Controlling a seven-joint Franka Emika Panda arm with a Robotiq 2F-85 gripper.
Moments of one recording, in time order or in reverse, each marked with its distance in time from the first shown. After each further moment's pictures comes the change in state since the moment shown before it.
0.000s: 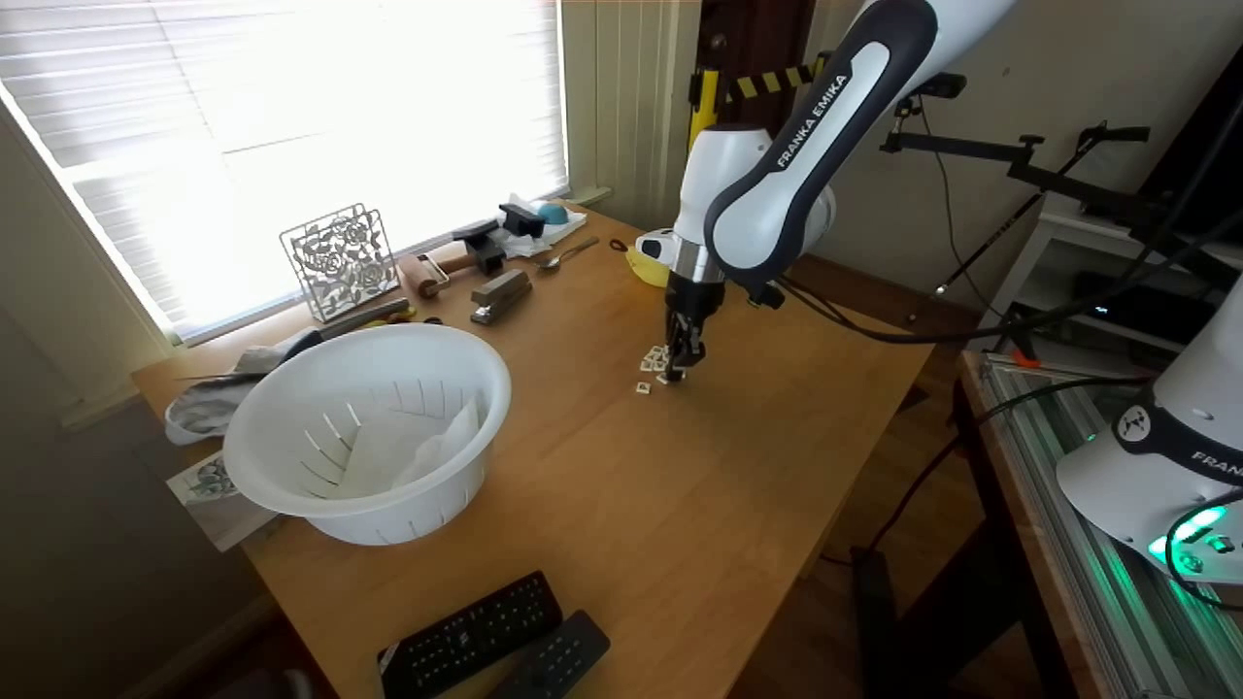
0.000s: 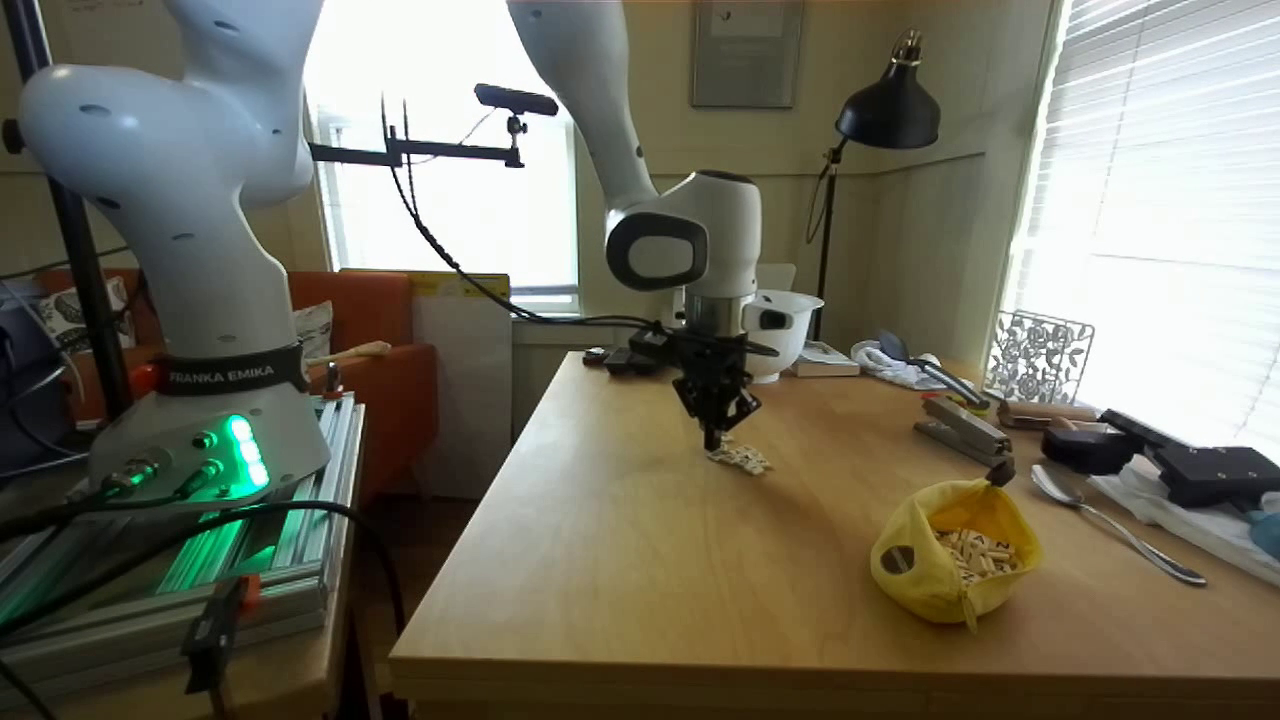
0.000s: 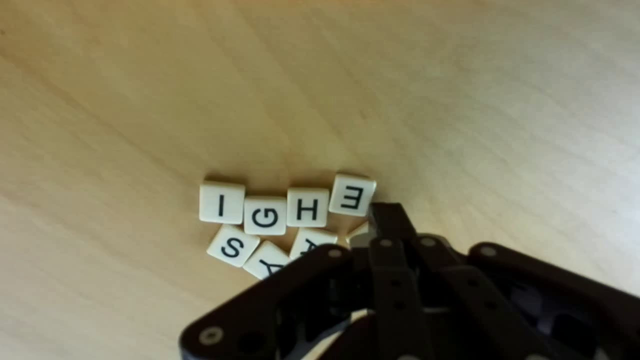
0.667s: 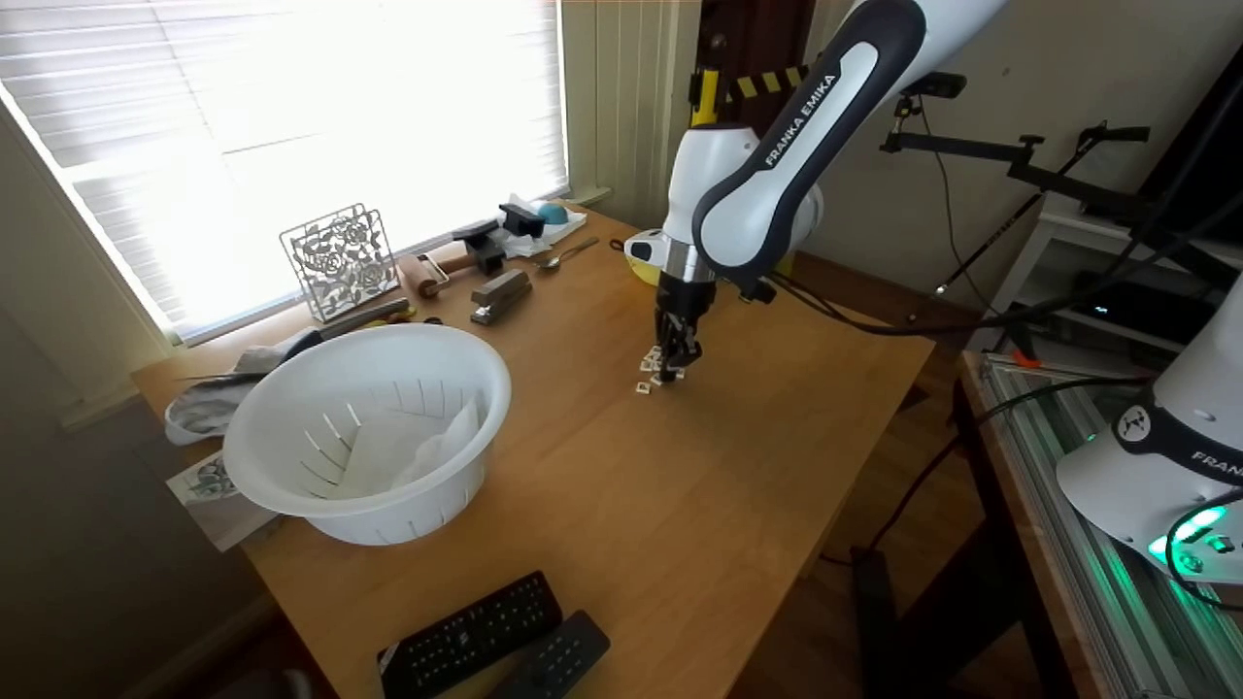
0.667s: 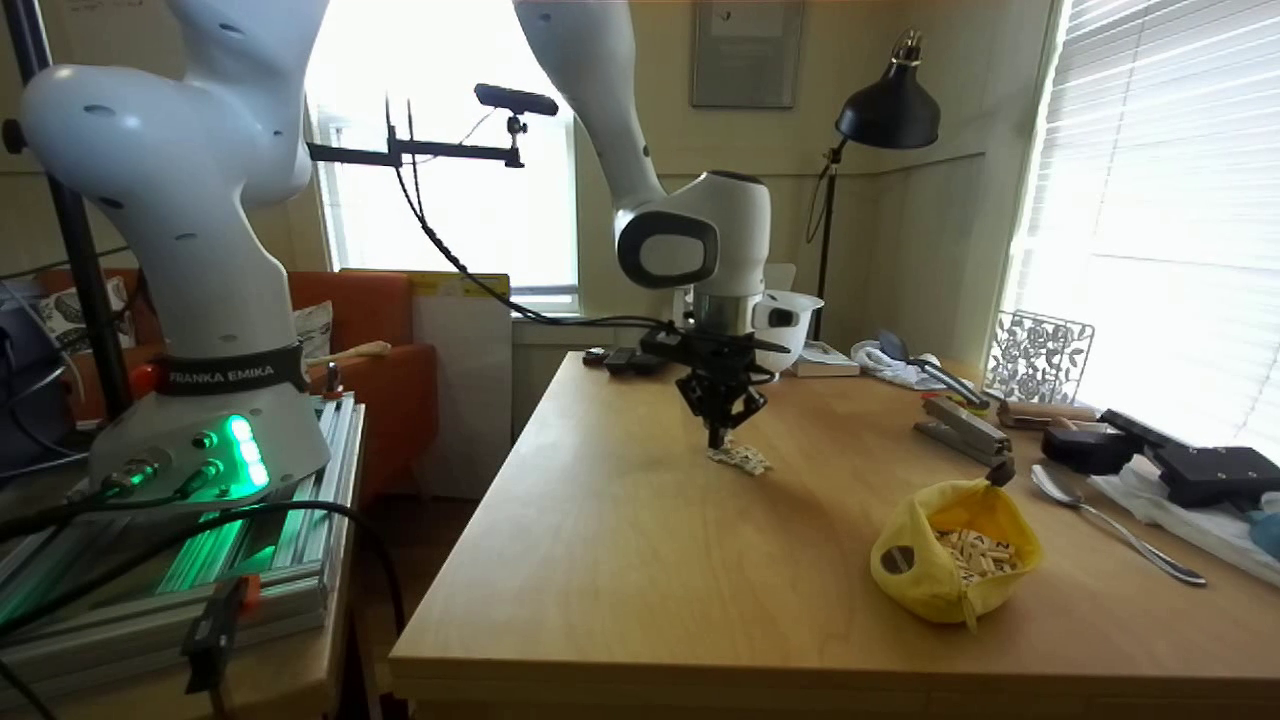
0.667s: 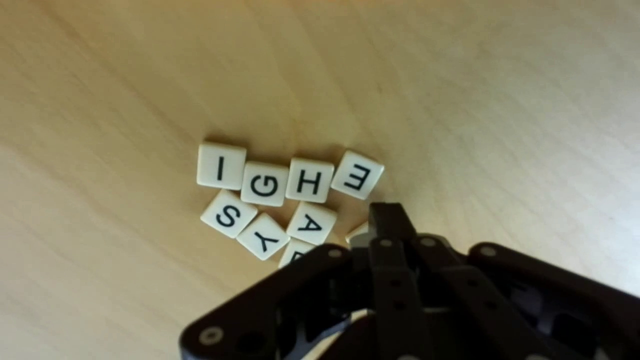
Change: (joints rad) arm 0.026 0.017 -0.015 0.044 -0.002 -0.044 -0.095
